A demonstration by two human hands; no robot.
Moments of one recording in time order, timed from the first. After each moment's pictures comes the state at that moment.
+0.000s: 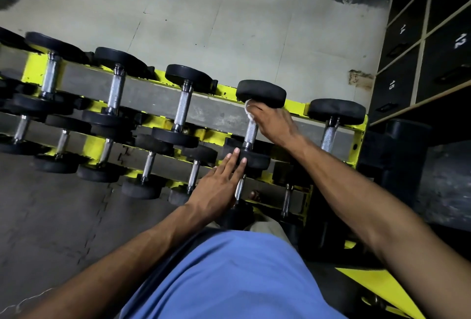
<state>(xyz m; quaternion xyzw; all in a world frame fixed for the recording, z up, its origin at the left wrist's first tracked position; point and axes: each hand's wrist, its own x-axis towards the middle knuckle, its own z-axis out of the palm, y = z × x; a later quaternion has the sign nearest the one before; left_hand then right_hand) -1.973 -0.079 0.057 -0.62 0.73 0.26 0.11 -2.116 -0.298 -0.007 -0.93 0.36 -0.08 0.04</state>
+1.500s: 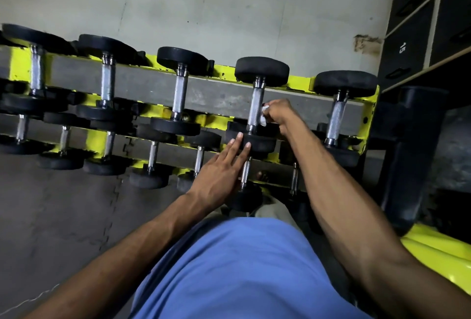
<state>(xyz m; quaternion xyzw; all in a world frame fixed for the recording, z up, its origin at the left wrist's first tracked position) -1.960 -0.076 0.043 -0.61 0.75 0.26 0.08 -2.102 -0.284 -0.028 -0.42 0.66 -0.11 0.61</state>
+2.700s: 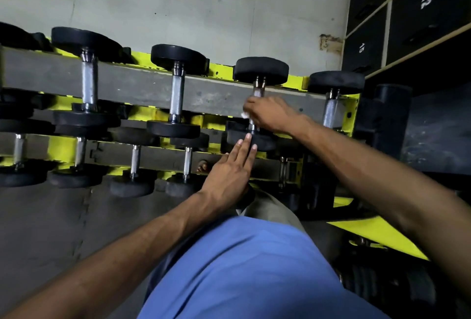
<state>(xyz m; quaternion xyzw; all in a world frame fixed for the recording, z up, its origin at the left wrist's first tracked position) -1.945 -0.083 0.038 -0.54 0.80 0.25 0.07 -2.084 -0.274 0.023 -0.93 0.30 0.18 0.06</state>
